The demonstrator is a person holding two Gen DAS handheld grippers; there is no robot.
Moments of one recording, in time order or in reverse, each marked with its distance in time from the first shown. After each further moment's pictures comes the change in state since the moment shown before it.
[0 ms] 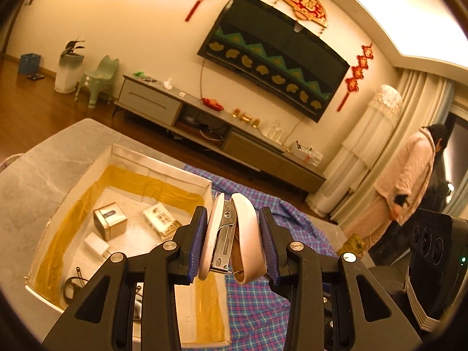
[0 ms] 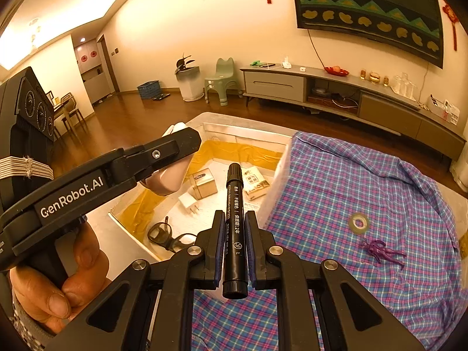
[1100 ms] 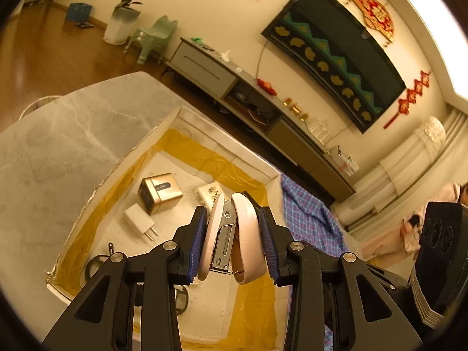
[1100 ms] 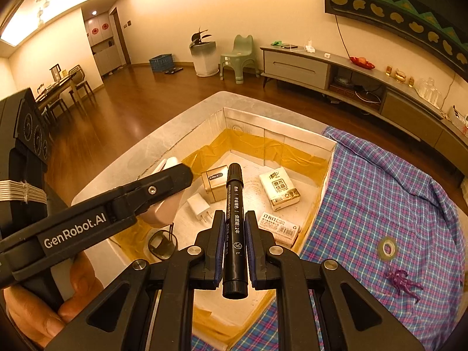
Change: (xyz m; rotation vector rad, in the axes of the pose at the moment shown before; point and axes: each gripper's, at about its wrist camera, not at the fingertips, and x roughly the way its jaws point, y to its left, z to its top) left arm 0.031 0.087 -0.004 -0.255 0.106 0.161; right arm 0.082 0.030 0.039 -0.078 0.131 0.039
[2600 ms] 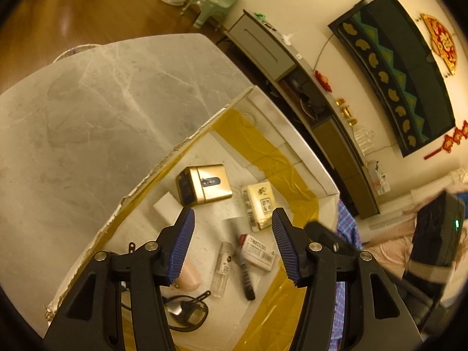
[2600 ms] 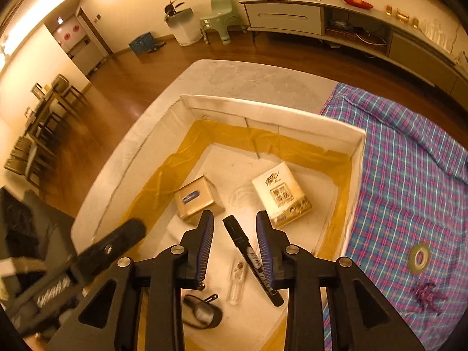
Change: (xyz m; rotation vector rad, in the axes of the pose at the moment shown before) left arm 0.047 0.040 0.022 -0.219 0.113 0.168; right arm 0.091 -0.055 0.049 0.217 0.210 0.115
